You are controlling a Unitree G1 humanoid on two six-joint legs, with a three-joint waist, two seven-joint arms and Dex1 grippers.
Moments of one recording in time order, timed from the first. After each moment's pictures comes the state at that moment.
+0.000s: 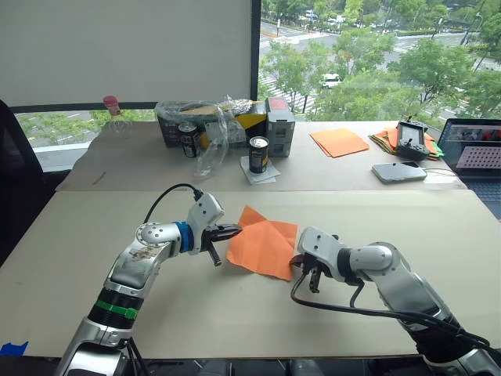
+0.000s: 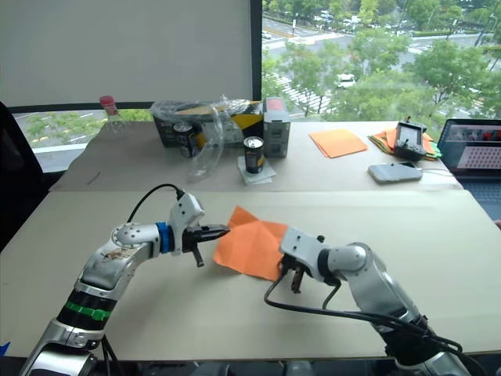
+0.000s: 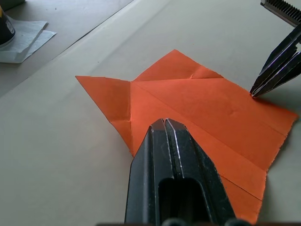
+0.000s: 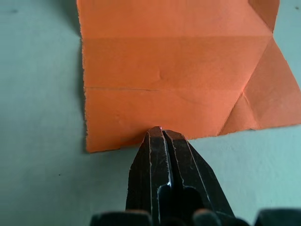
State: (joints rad) left arm -0.49 0.52 -0.14 -0.06 -0.24 0.53 -0.91; right arm -0.36 -0.65 0.30 -0.36 -0.03 0.69 0.92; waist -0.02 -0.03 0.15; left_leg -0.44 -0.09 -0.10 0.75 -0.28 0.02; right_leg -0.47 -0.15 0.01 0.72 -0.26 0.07
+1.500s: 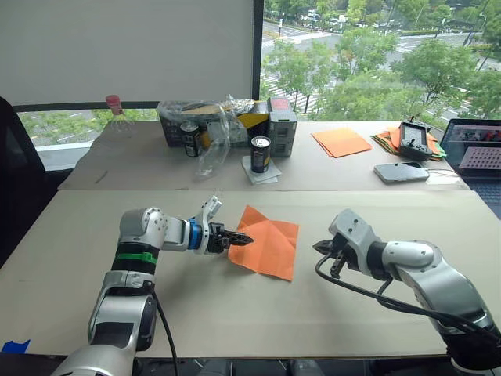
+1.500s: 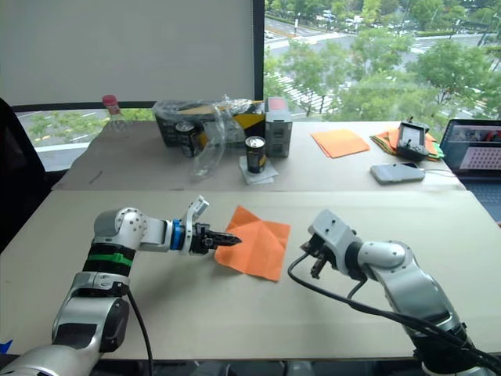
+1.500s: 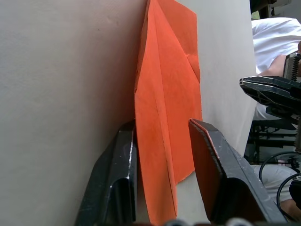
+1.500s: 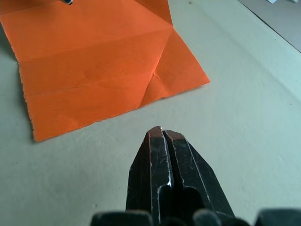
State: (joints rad) left arm -0.82 0.37 0.05 0.42 -0.62 1.41 -0.69; right arm -0.32 -0.74 0.09 -0.44 0.18 0.81 0.76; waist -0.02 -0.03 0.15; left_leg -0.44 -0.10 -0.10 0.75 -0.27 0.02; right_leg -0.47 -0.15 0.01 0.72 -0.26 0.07
